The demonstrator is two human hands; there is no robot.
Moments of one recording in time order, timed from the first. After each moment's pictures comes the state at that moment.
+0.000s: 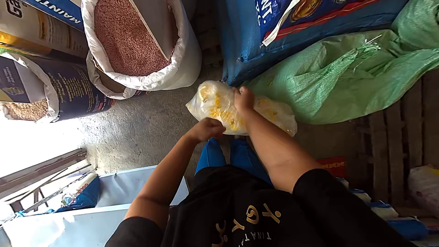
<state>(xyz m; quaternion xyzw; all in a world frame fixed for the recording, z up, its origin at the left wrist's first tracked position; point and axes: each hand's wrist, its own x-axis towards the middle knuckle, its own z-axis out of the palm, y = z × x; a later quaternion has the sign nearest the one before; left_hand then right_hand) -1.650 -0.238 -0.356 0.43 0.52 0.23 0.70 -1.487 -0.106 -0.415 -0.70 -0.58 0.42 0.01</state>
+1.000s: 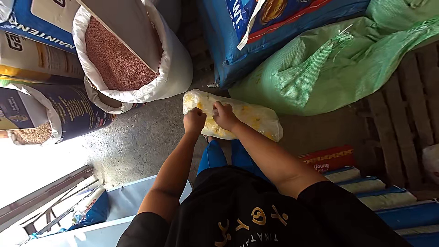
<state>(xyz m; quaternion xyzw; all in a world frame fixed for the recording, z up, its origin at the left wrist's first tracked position) -1.636 -0.199 -0.385 0.43 0.80 0.04 0.42 -1.484 -0.156 -0.405 -0.49 -0.72 0.48 -0.01</state>
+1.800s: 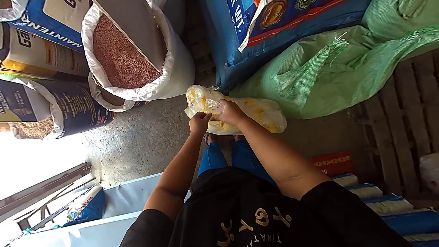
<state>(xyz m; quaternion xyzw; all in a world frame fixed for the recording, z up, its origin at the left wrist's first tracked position) -1.619 -0.220 -0.411 0.32 0.79 0.18 0.49 -1.470 -0.132 -0.389 -0.51 -0.71 0.48 -0.06</state>
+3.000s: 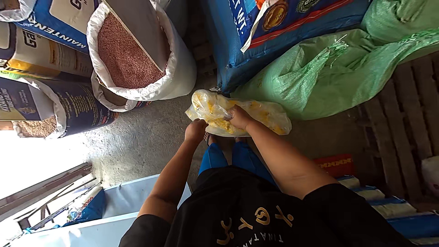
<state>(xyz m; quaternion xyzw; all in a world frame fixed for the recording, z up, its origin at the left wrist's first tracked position) -1.642 -0.250 -0.396 0.55 0.72 0.02 0.43 -1.432 -0.142 -0.431 -0.43 -0.78 0.46 -0.09</state>
